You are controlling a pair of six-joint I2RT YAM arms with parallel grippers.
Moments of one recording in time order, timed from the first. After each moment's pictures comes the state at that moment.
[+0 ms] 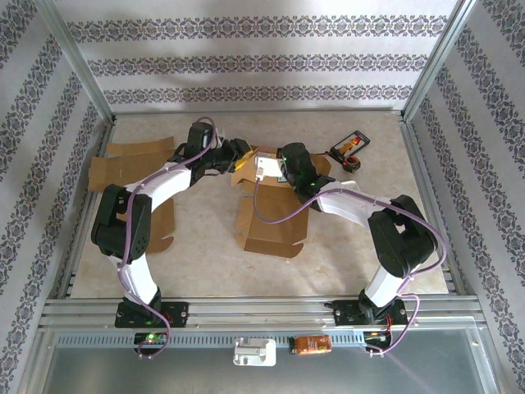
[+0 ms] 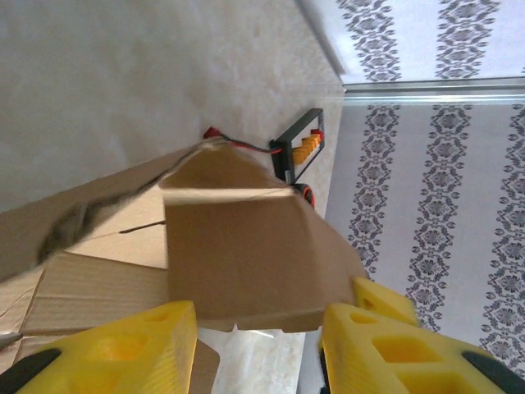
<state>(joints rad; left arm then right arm) -0.31 1.82 1.24 0.03 0.57 -1.14 0.58 1.69 1.05 0.20 0.27 -1.23</state>
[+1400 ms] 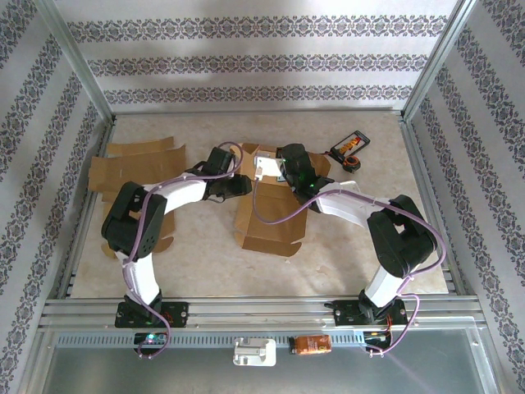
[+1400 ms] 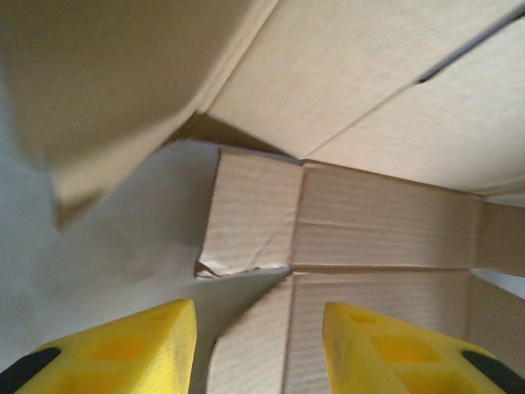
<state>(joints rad) -0.42 1.88 1.16 -0.23 0.24 -0.58 0.59 1.69 1.04 0.24 0.30 -1.24</state>
